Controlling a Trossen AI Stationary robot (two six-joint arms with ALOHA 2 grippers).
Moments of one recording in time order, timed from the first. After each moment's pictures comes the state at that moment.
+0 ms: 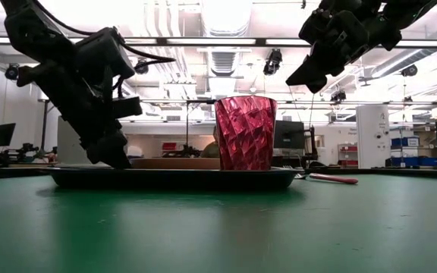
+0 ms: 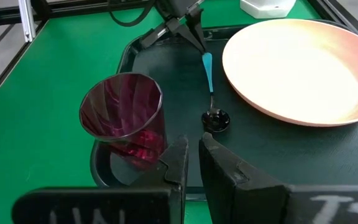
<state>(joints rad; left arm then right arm) -0.02 1.44 0.49 -0.06 -0.58 -0.32 -0.37 1.12 0.71 -0.15 -0.42 -0.11</state>
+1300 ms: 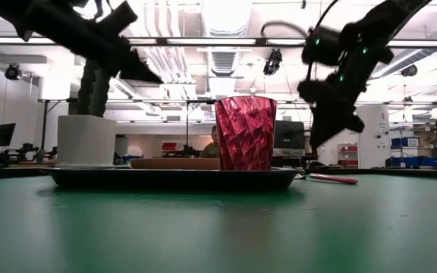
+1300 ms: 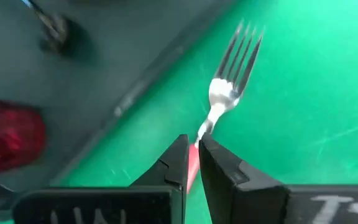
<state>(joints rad) -0.07 1.05 0.52 0.18 -0.61 0.19 -0.39 1.33 0.72 -0.41 -0.06 0.46</state>
